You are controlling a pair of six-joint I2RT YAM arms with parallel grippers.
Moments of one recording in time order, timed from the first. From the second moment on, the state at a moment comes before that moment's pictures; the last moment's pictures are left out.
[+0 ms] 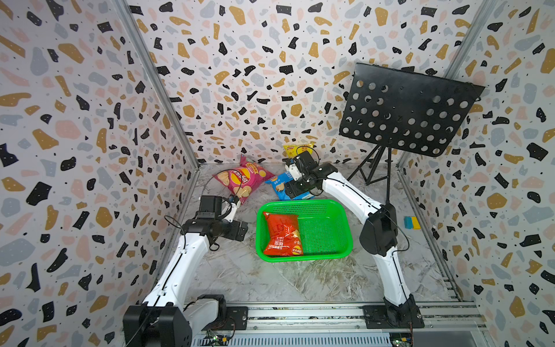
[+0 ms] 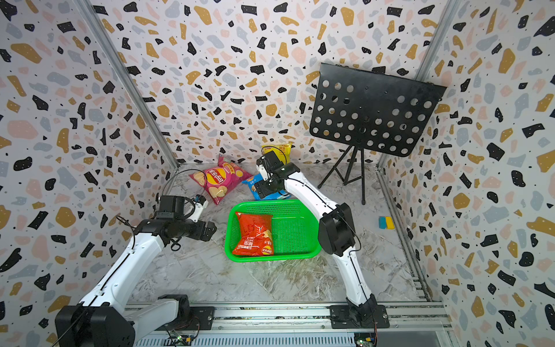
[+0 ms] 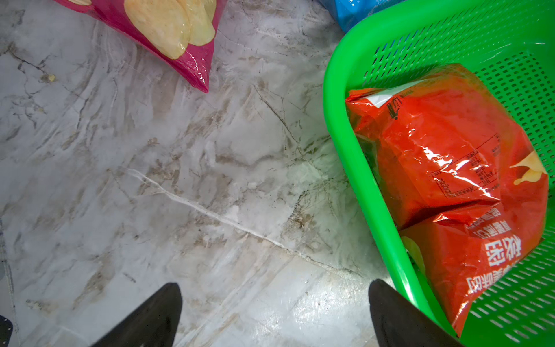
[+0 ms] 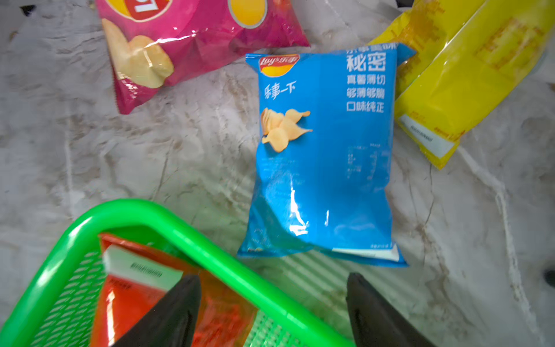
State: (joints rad) left arm -0.03 1.12 0.87 -0.75 0.20 0.25; right arm 0.66 2.28 2.24 -0.91 -0.06 0.04
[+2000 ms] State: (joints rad) left arm -0.03 1.12 0.87 -0.75 0.20 0.25; right arm 0.59 2.51 2.49 -0.83 -0.08 -0.08
